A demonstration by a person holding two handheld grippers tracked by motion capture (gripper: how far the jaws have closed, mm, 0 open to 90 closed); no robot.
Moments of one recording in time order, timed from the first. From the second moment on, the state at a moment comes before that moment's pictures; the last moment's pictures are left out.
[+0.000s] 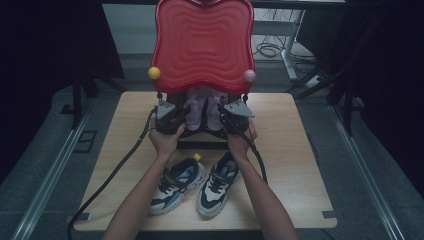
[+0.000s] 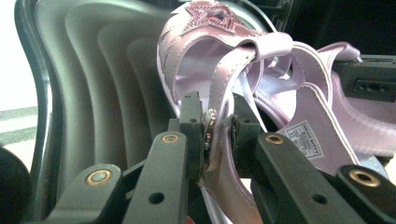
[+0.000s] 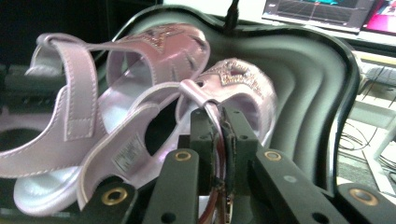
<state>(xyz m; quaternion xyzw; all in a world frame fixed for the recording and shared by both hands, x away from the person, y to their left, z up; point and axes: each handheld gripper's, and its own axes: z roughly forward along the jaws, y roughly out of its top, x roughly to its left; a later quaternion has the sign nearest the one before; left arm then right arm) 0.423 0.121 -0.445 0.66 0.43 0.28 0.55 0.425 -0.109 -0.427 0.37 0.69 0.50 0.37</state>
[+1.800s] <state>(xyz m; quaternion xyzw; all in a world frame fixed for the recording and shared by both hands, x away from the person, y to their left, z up) 0.372 0.136 -0.442 0.74 0.36 0.19 0.54 0.374 -0.140 -0.431 0.31 0.76 0.52 0.23</state>
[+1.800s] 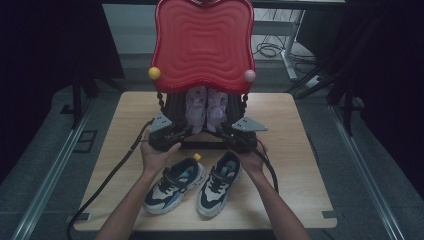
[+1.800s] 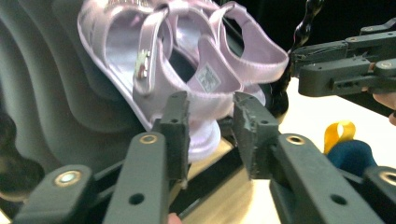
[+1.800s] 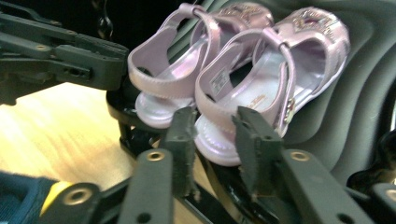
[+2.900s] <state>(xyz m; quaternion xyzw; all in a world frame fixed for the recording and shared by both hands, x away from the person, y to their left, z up) 0.392 0.117 -0.464 0.82 0.33 0.15 0.45 0.395 -0.131 -0.457 0.31 0.81 0.45 0.21</state>
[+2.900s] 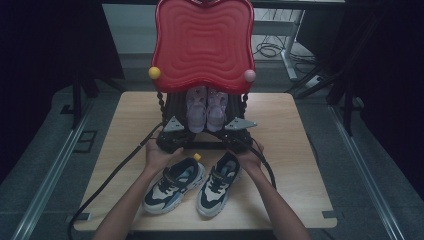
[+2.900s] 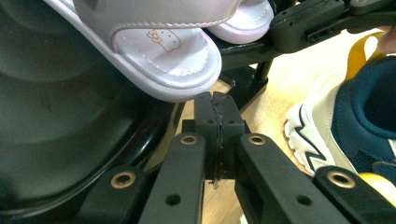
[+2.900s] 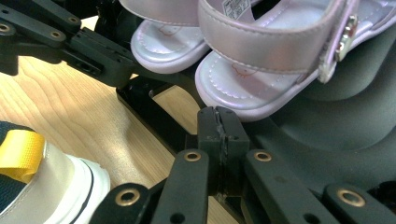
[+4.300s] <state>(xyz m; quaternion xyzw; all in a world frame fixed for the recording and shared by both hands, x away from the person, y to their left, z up) 0.408 0.115 -0.462 0.80 0.37 0.12 0.47 0.406 -0.123 -0.456 0.32 0.82 0.44 0.18</state>
